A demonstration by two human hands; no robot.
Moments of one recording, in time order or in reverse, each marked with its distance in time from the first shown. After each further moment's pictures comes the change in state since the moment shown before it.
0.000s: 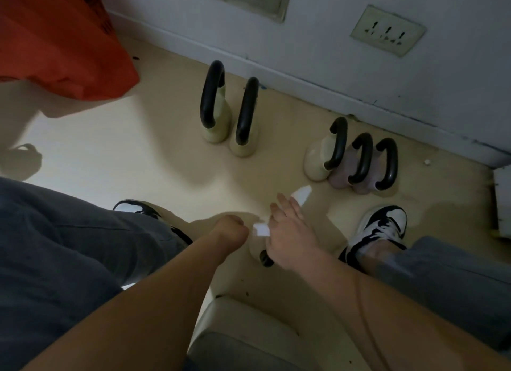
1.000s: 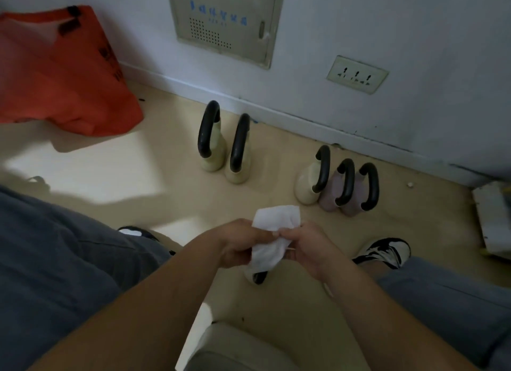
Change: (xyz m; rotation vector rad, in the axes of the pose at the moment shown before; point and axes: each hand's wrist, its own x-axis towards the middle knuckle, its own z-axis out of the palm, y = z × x) left_hand -0.037 0.042 -0.010 -0.517 -0.445 0.077; right_hand -0.028 0.036 -0.032 1.886 -0.019 0.411
